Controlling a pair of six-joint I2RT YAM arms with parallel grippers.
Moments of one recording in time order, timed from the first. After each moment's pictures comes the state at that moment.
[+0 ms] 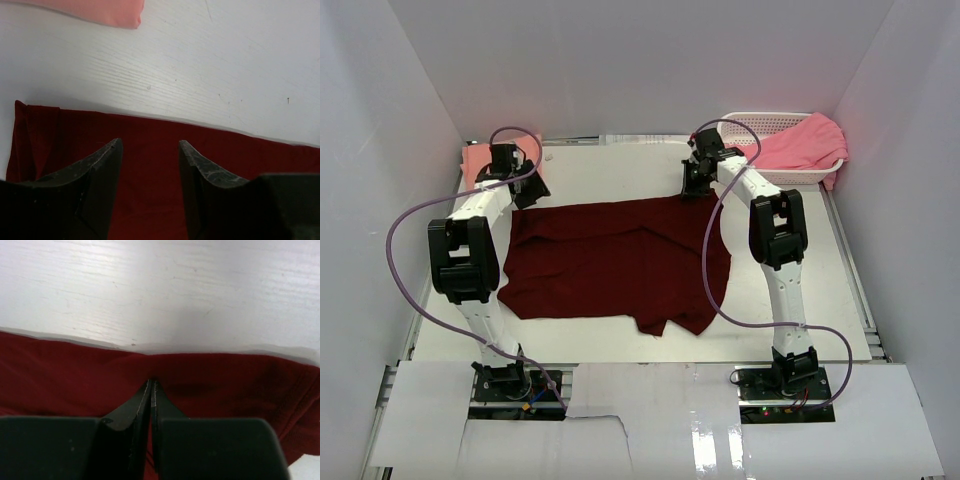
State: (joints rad) left arm 0.04 1.91 1.43 -0.34 0.10 -0.44; right arm 0.33 2.38 2.03 -0.65 -0.24 0.29
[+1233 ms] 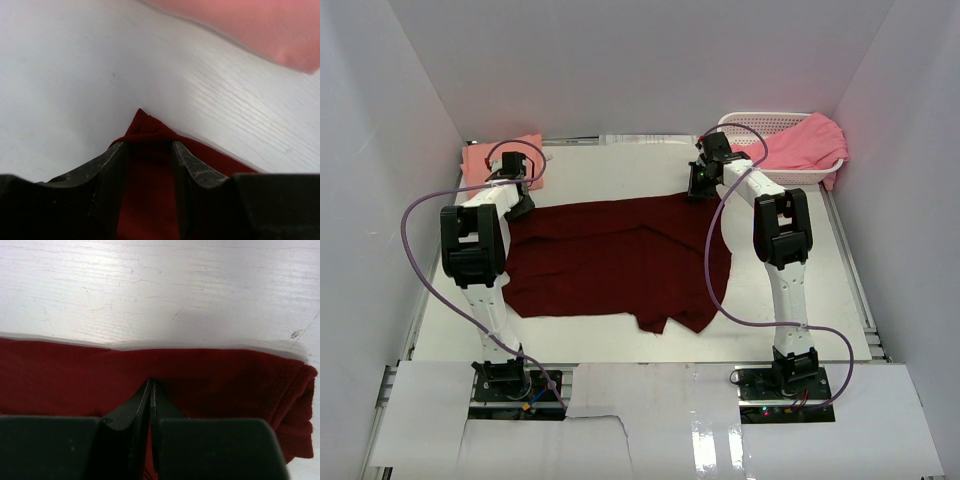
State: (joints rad) left arm 0.04 2.08 1.49 -0.42 -0.37 -0.42; right arm 0.29 2.37 1.95 -0.58 -0.24 0.31
